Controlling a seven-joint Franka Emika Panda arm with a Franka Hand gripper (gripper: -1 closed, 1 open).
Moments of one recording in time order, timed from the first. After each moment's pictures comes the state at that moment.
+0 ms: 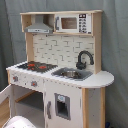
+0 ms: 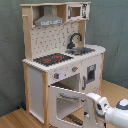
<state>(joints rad) -0.34 -1.51 1.74 -2.19 0.05 2.58 0.76</state>
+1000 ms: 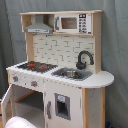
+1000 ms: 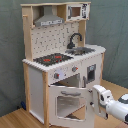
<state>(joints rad) -0.24 -1.51 1.75 -2.42 0.05 2.50 0.83</state>
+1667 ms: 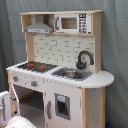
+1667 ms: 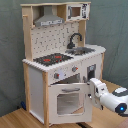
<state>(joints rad) -0.33 -1.51 1.75 -2.53 0.01 2.58 0.83</state>
